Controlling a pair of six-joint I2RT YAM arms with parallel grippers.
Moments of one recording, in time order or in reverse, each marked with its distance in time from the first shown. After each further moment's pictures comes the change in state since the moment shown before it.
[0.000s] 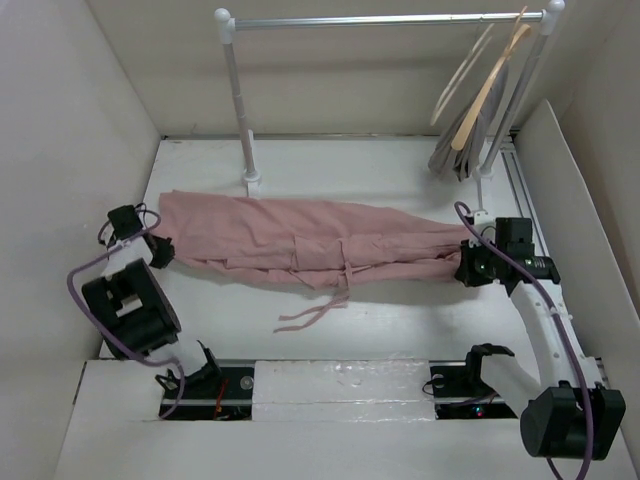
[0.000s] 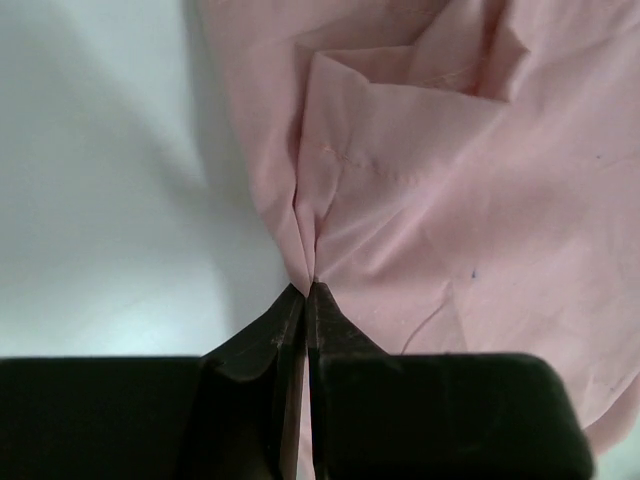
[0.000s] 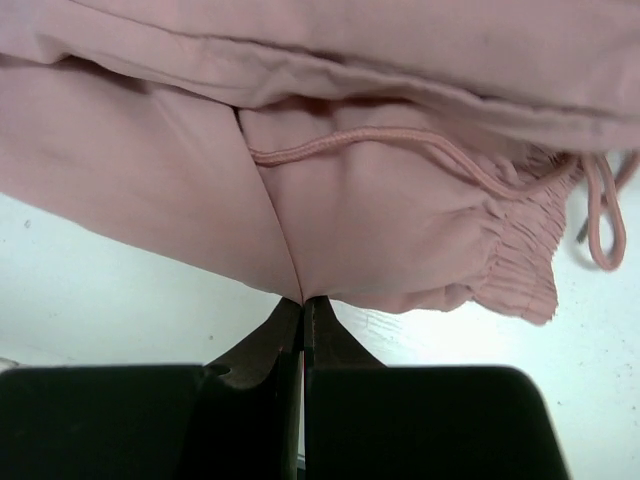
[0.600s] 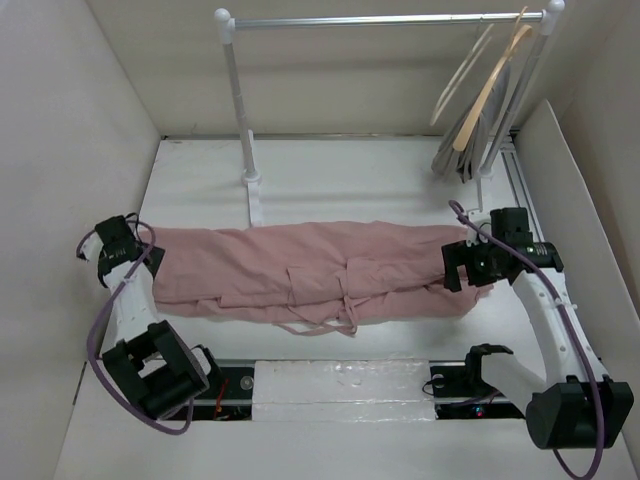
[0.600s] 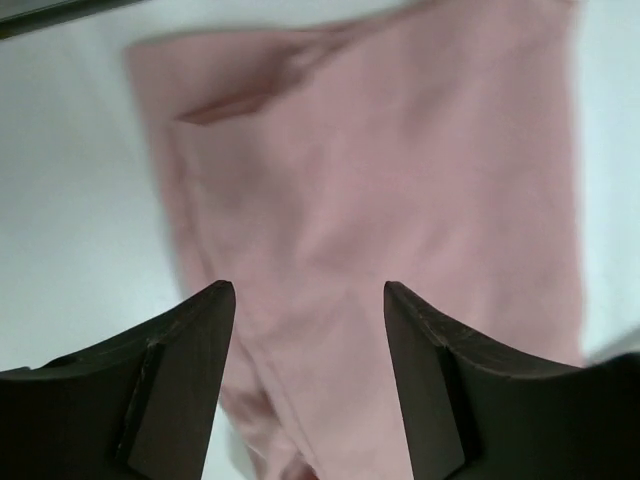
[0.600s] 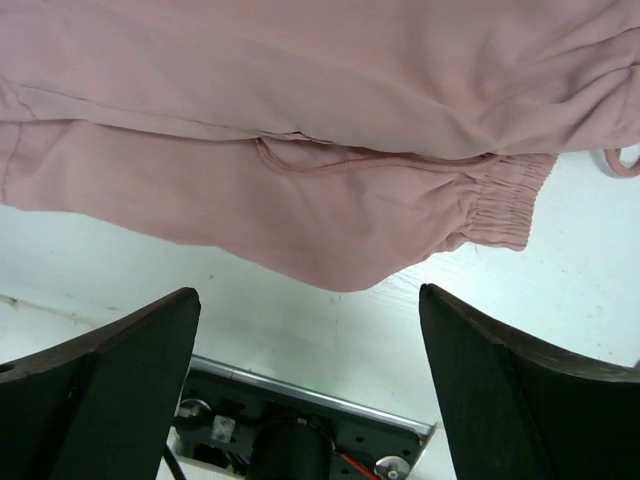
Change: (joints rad) left arm 0.116 -0.428 -0.126 -0.300 -0.226 0.088; right arm 0.064 0.055 0.127 -0.193 0.068 -0.031
